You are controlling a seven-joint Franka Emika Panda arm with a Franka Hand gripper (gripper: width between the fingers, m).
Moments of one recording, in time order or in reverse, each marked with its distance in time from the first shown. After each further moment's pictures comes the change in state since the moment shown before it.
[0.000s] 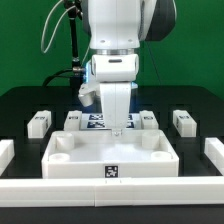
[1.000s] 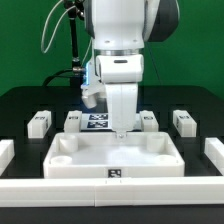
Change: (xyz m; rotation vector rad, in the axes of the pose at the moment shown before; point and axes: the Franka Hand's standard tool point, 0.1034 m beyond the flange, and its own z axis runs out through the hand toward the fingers) arm 0.018 0.026 0.000 -0.018 0.010 -0.039
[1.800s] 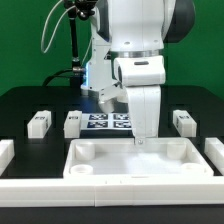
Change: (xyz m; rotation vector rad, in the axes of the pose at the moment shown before) arm 0.019 0.020 0.001 -0.015 0.015 -0.007
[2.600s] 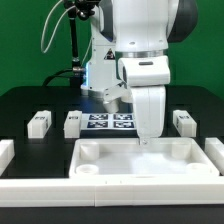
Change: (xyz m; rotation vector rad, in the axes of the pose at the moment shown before) arm 0.020 0.000 0.001 0.008 0.011 -0.001
